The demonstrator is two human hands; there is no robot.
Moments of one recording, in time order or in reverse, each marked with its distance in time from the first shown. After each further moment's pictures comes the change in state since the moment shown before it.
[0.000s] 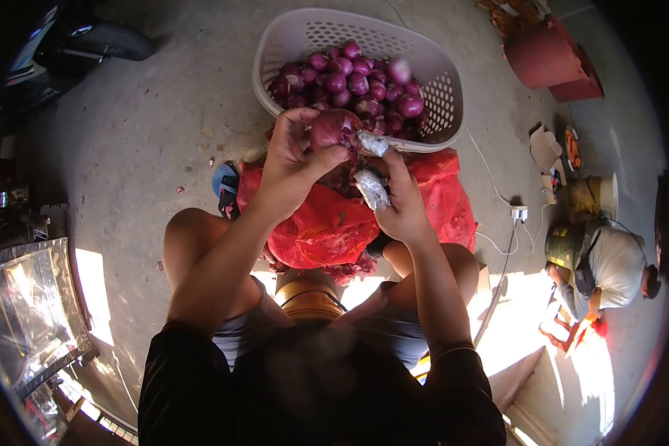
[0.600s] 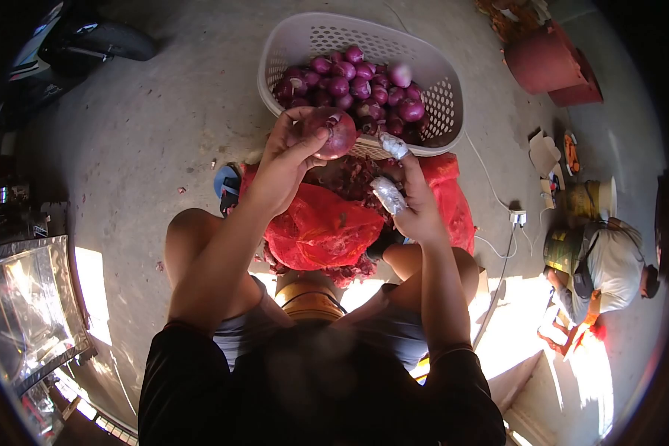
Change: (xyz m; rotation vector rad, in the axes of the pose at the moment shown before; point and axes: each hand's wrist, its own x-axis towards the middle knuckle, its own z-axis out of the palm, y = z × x) left_hand 0.005 0.013 -0.014 -0.115 0.048 -0.243; right_hand -0.007 0.002 -0.018 0.140 -0.083 0.110
